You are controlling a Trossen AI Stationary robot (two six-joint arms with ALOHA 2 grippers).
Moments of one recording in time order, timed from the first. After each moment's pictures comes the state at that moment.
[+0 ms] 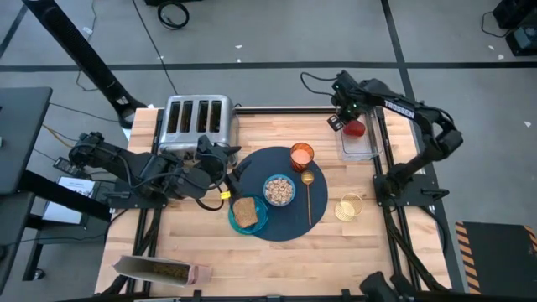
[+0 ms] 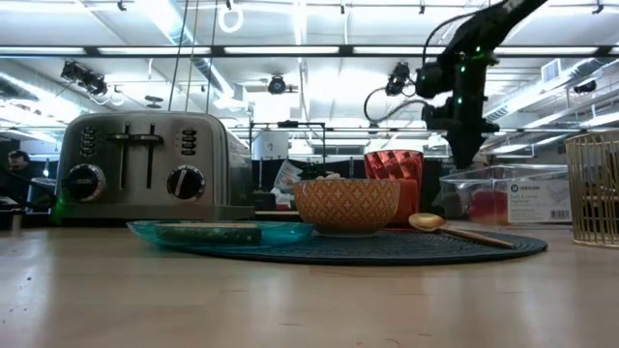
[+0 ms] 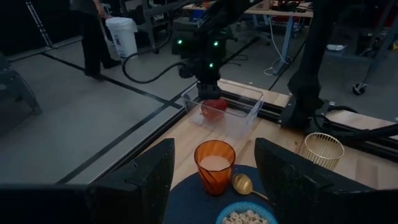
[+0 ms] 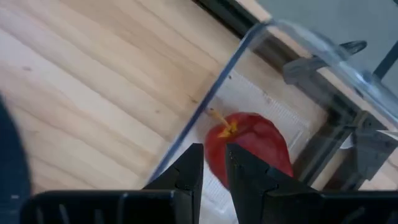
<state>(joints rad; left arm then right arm) -0.38 1.33 1.41 -0.52 -0.97 -0.37 -0.91 1.50 1.17 -0.98 0.11 0.03</state>
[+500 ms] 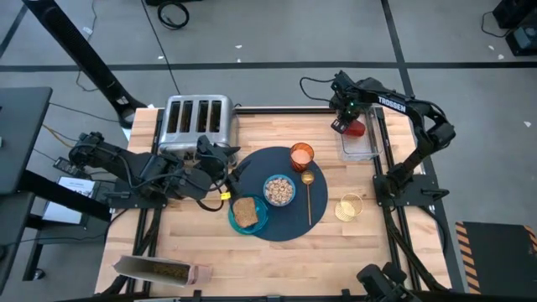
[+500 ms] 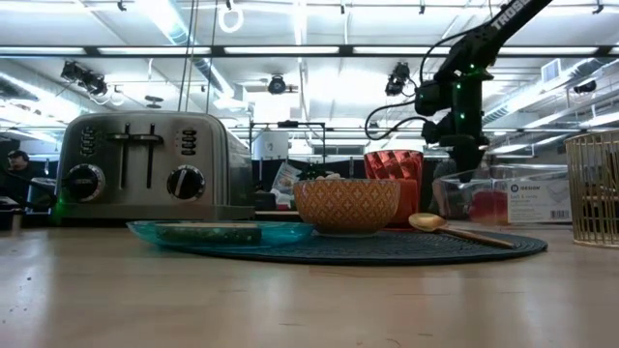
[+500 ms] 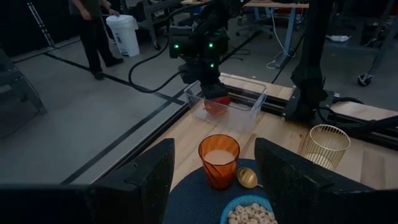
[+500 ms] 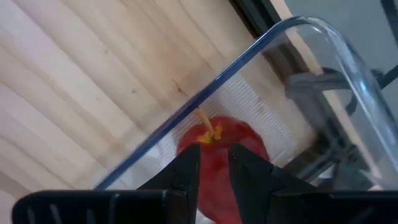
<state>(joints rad) -0.38 1.33 1.41 -0.56 -0.97 -0.37 -0.96 1.59 1.17 -0.97 0.12 -0.28</state>
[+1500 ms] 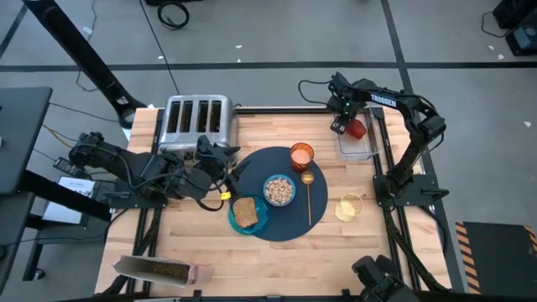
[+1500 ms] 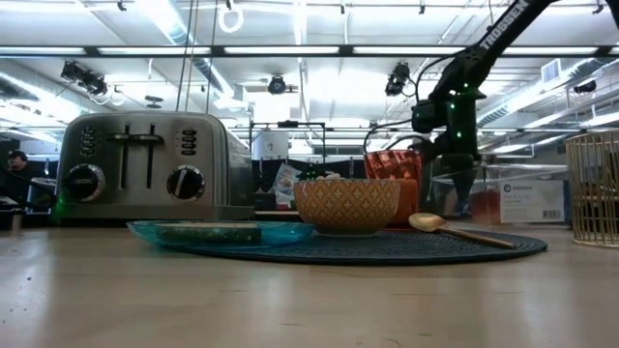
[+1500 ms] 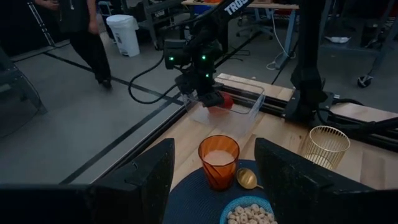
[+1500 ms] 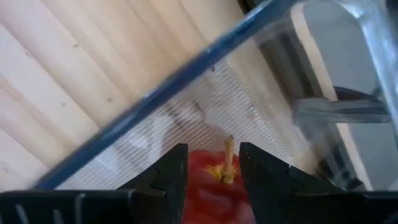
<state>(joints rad) -0.38 1.33 1.41 -0.56 -0.97 -0.37 -0.99 1.70 1.16 -0.88 0.12 -0.41</state>
